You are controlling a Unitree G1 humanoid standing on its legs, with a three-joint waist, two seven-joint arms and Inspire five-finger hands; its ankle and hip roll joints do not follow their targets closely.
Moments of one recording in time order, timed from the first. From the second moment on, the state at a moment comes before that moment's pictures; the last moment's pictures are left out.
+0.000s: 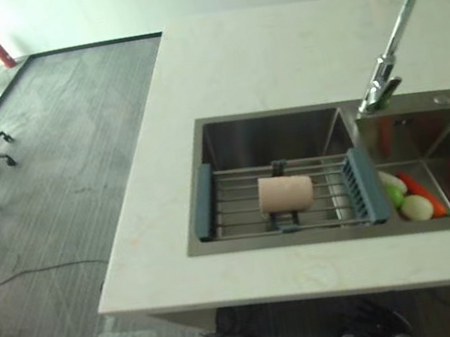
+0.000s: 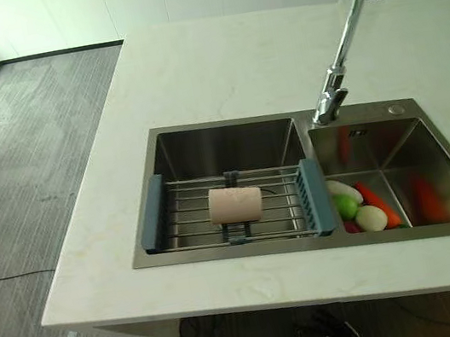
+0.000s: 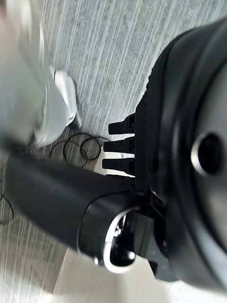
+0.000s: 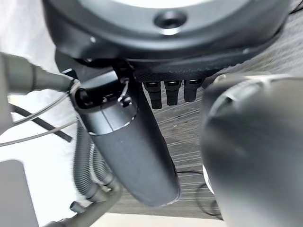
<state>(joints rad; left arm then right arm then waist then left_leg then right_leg) 0.00 0.29 -0.07 1.22 -0.43 -0.16 -0.11 -0.01 -0.21 0.05 1.23 0.51 -0.23 0.19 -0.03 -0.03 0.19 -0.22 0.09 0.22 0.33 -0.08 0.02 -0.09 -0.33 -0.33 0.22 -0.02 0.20</state>
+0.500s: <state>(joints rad) 0.03 0.35 0.05 1.20 -0.39 -0.18 0.15 0.07 -0.44 -0.02 1.30 0.57 -0.22 0.22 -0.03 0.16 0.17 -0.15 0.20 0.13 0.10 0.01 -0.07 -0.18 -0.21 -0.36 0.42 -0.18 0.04</state>
